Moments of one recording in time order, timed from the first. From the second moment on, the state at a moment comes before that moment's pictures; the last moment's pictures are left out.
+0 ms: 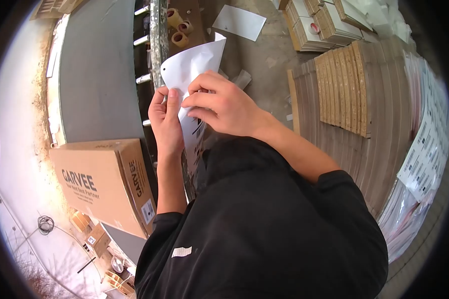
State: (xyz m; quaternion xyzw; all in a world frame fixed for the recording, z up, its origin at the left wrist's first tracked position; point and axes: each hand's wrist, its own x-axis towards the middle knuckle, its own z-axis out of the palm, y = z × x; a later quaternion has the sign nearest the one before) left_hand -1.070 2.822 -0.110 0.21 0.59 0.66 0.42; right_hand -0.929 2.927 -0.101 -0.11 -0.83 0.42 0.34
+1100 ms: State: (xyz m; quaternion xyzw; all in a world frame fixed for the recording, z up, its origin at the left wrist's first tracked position) left_hand -1.251 3.355 -0.105 0.26 0.68 0.63 0.26; right_hand -1.126 3.449 -0.122 -0.14 -0.76 0.49 0.41
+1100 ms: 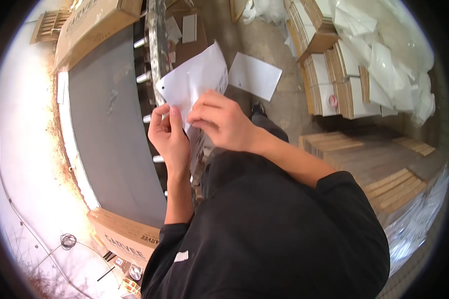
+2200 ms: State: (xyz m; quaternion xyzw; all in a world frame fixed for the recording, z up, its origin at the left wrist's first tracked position) left_hand -1.477 3.473 -0.107 0.08 0.63 0.74 0.23; right_hand -1.385 3.602 -0.128 0.02 -0.77 0.52 0.37
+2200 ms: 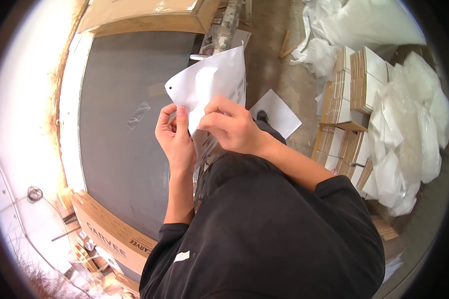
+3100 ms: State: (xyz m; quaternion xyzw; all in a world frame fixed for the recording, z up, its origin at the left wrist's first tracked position) left_hand -1.362 3.201 -0.202 -0.35 0.63 0.67 -0.18; right_hand -1.741 3.727 -0.119 0.09 -0.99 0.06 0.09
